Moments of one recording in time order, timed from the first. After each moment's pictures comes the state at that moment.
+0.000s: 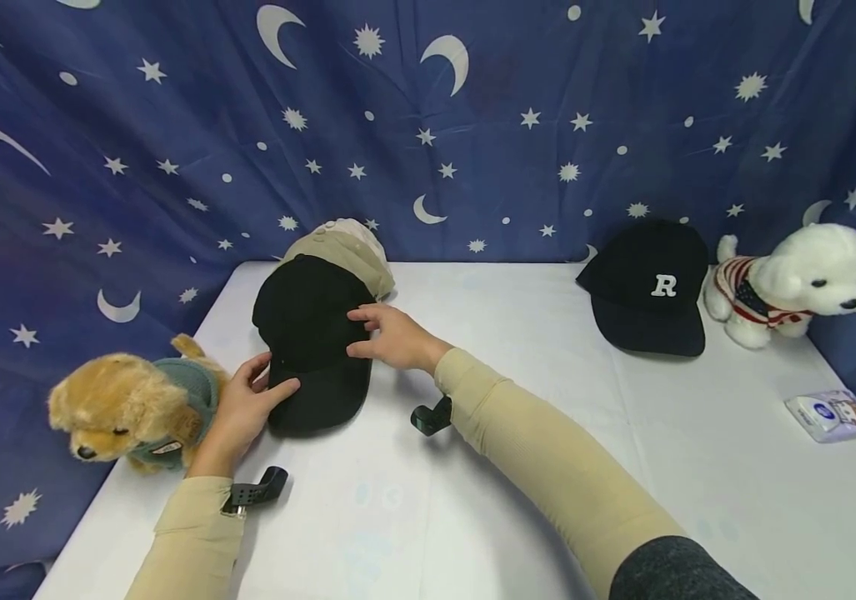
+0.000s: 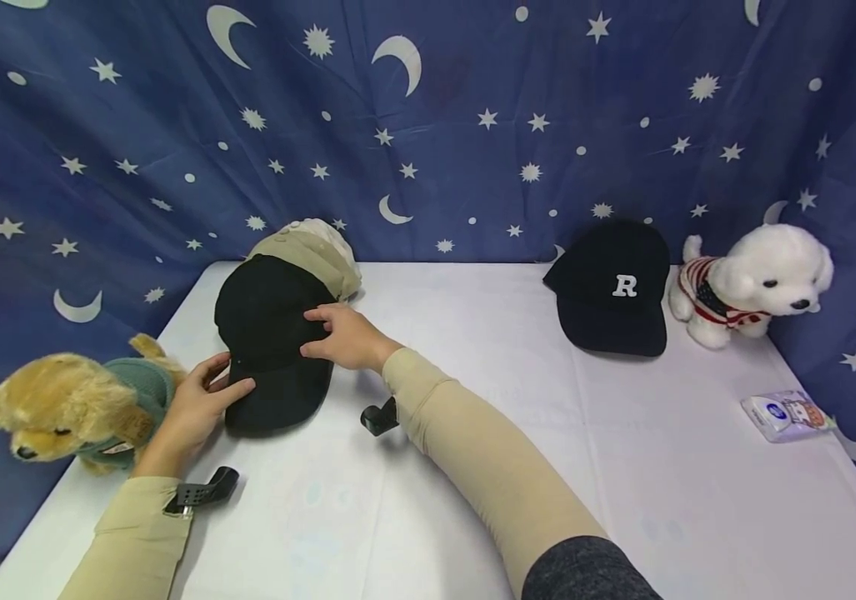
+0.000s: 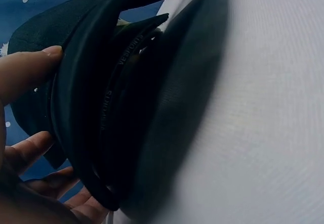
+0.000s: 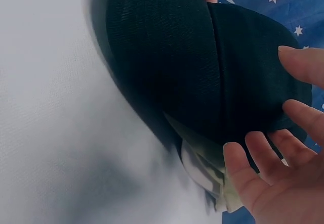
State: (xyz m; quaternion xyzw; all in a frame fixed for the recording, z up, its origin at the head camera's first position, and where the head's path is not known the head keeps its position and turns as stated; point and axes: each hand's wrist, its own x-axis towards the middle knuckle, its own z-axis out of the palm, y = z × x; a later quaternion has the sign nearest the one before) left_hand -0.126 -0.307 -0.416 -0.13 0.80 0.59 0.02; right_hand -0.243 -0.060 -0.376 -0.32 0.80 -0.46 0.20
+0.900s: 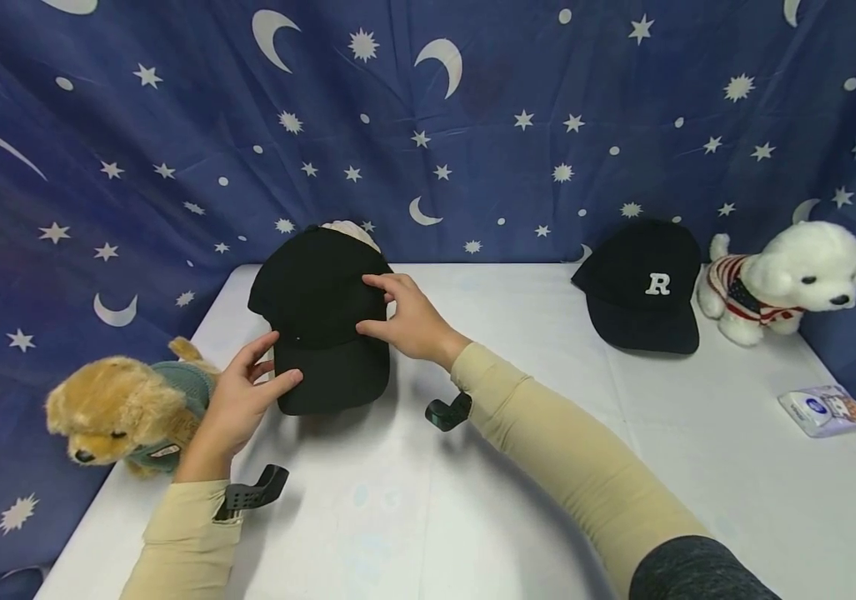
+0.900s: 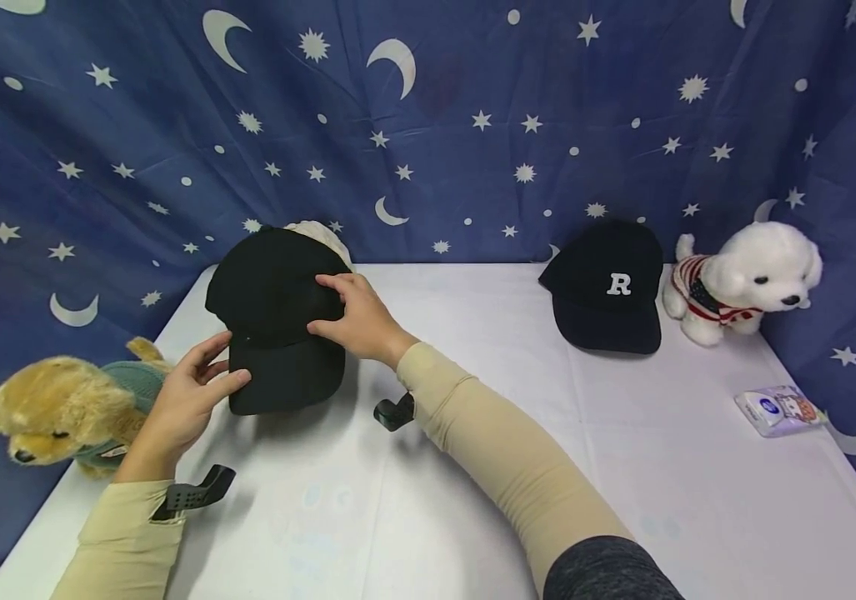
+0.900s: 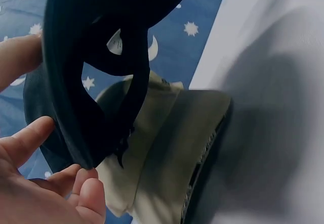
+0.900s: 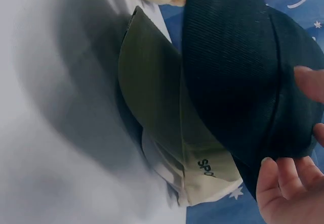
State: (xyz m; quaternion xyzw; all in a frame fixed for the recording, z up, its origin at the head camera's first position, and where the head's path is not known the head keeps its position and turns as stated) left_hand -0.114 -0.281 -0.372 -0.05 0.81 0.59 -0.02; right_hand -0.239 -0.036 -0.355 -0.30 0.81 -0.50 0.07
